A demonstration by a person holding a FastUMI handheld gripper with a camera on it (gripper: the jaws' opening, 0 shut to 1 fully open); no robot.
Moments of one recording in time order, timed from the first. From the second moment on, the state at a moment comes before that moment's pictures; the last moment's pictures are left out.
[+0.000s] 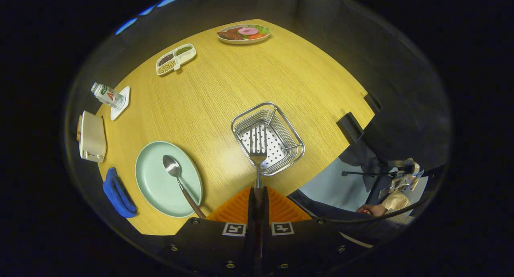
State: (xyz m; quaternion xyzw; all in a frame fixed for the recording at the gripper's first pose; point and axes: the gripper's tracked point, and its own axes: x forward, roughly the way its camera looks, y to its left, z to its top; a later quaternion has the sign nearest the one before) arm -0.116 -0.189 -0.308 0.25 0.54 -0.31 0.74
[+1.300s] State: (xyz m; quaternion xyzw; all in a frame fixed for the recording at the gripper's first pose) arm -0.055 -0.135 -0.267 0.14 0.48 -0.22 0.84
